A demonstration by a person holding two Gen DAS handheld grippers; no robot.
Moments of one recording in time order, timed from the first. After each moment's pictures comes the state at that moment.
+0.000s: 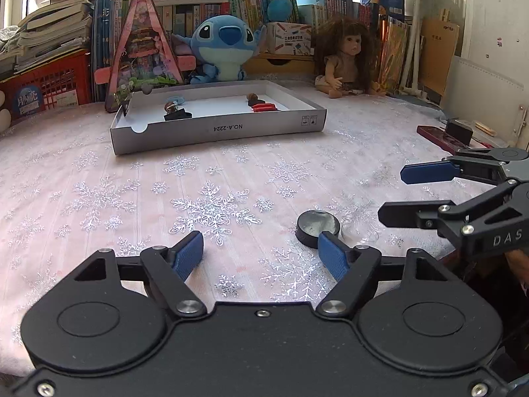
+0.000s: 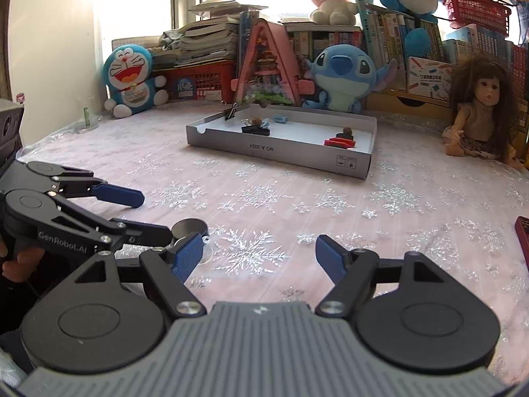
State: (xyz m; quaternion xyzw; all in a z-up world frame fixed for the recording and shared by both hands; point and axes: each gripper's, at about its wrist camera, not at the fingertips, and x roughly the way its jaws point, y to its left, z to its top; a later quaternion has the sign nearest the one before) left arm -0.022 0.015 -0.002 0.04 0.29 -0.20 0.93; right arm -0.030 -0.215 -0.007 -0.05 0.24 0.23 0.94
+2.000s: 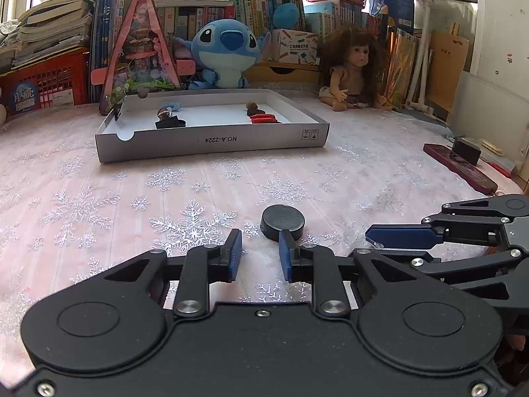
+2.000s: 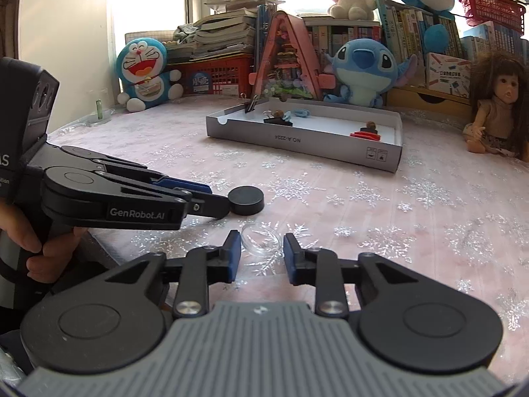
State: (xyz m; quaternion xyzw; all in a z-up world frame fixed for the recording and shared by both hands) left arm 0.002 -0.006 -0.007 0.01 0.28 -0.19 0.94; right arm -0.030 -0.192 -0.024 -0.05 0.24 0.24 0.94
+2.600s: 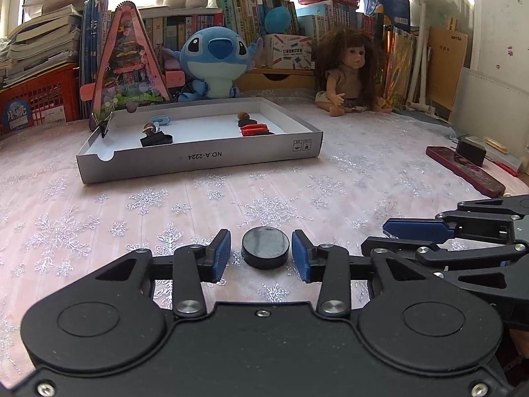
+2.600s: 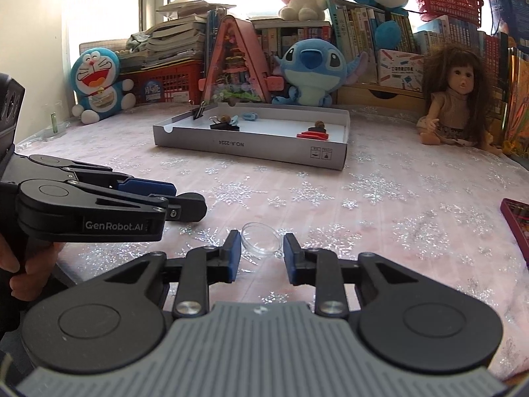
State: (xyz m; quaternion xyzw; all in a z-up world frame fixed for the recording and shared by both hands) left arm 0.019 -0.033 -0.008 0.03 0.27 -0.18 0.95; right arm -0.020 -0.211 -0.024 -0.03 0.24 0.16 0.96
